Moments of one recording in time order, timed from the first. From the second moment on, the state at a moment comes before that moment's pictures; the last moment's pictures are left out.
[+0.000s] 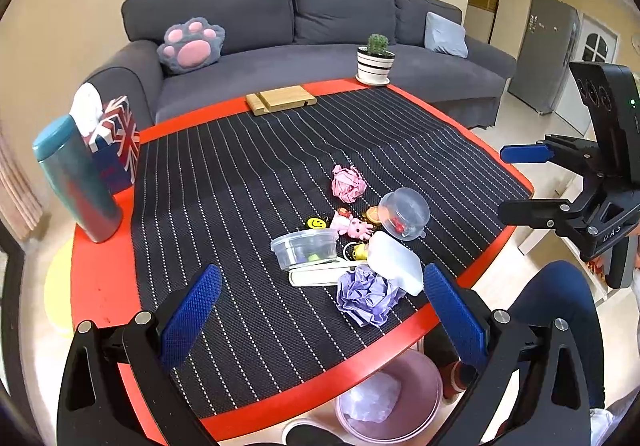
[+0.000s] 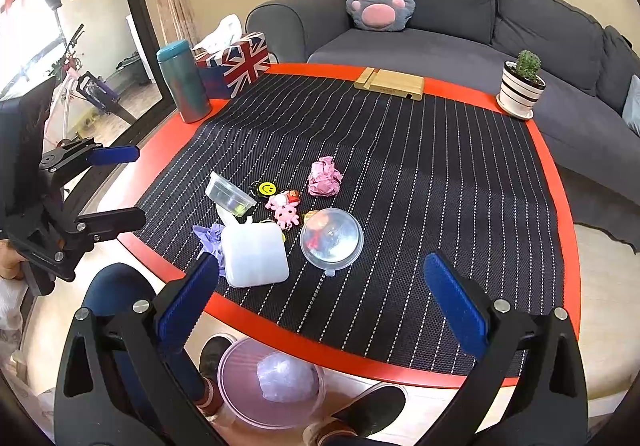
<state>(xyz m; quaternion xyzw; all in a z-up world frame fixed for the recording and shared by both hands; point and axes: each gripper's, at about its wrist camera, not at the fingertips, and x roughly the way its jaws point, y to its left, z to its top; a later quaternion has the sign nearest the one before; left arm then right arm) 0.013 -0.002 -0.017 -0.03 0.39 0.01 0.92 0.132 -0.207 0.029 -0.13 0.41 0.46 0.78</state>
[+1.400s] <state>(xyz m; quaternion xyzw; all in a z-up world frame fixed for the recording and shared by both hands) 0.005 0.001 -0.020 -0.04 0.40 0.02 0.91 0.190 -0.133 -0.032 -0.22 0.49 0.48 0.69</state>
